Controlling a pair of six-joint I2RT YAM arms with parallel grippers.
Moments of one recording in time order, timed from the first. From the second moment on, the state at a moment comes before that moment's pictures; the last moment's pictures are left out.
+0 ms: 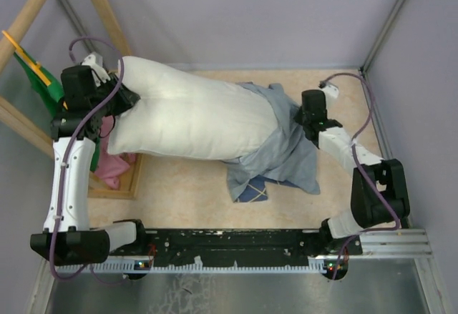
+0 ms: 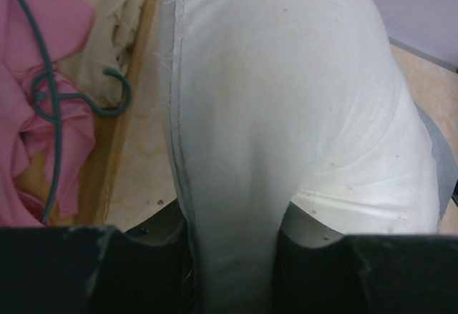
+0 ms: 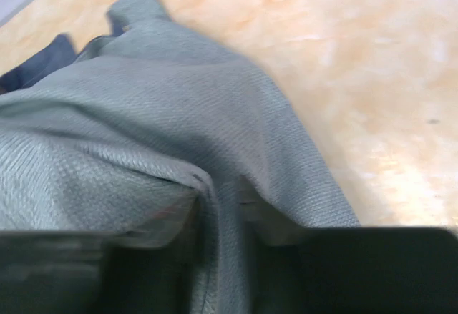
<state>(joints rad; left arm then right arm) 0.04 1.20 1.45 -0.72 0.18 -0.40 0.17 1.47 0.92 -0.07 0.33 0.69</state>
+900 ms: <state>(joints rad) 0.09 1.16 1.39 -0.63 0.06 -0.36 0.02 1.57 0.75 0.02 -0.26 0.54</state>
